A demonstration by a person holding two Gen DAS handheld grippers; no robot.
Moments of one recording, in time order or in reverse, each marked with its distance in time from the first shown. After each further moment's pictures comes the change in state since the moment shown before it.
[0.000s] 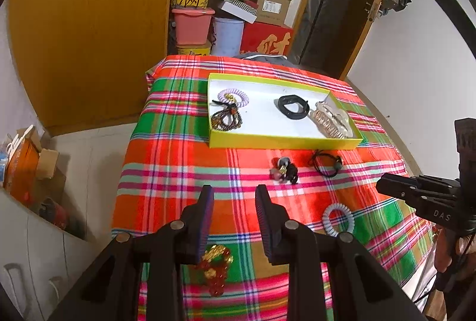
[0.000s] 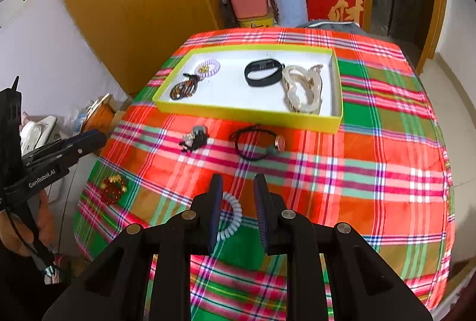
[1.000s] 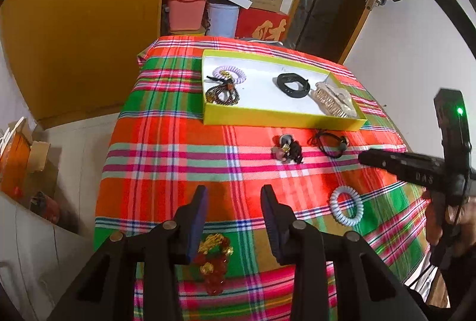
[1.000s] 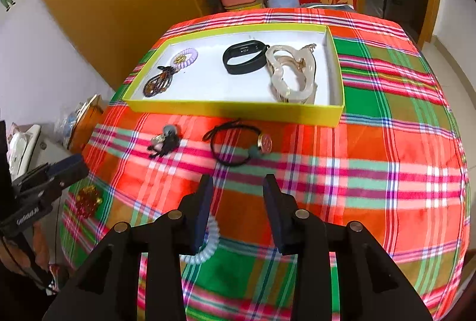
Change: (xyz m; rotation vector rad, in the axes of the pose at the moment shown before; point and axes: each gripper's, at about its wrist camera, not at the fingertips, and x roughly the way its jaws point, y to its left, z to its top) left arm 0.025 0.005 -0.017 0.009 0.057 -0.026; right arm 0.044 -0.024 0.012 0.056 0.044 -0.013
